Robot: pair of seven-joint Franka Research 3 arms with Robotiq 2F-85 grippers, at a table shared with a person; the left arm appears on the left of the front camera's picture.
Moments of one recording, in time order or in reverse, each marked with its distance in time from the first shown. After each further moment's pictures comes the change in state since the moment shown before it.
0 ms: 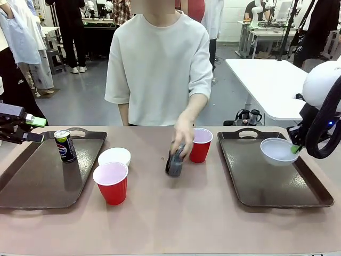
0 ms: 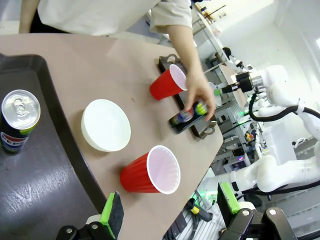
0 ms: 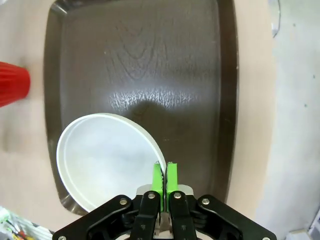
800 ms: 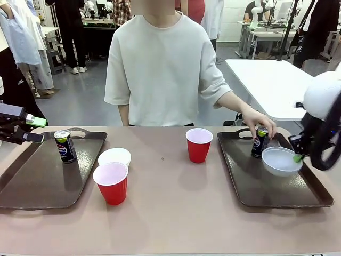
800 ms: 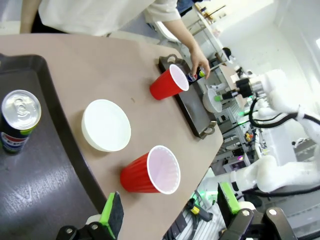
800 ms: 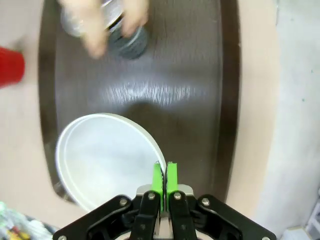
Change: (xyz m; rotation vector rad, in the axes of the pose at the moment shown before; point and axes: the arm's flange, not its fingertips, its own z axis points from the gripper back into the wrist) left arm 0.000 0.000 0.000 0.000 0.000 0.001; right arm -0.037 0.005 0.004 -0.026 -0.002 0.016
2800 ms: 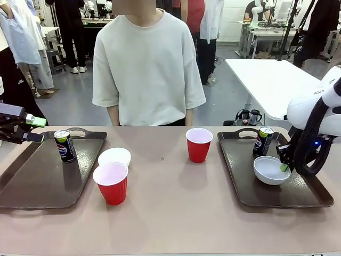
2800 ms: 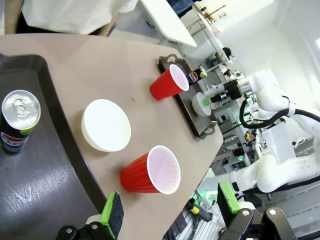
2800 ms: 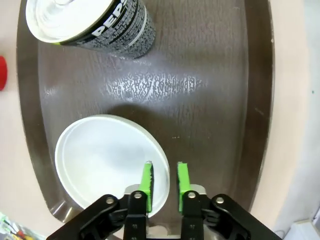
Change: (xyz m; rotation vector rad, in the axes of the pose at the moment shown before) left arm 0.000 0.000 0.000 0.000 0.000 0.000; right arm 0.022 0.008 -0.059 0.024 0.075 -0.032
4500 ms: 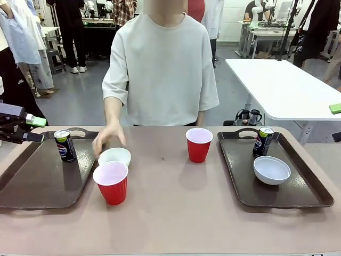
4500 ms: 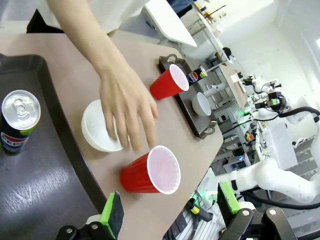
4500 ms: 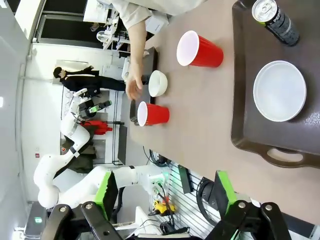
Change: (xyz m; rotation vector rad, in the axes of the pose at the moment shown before) left arm 0.000 0.000 0.000 0.000 0.000 0.000; right arm -0.132 -0.083 0.174 0.959 -0.204 -0.105
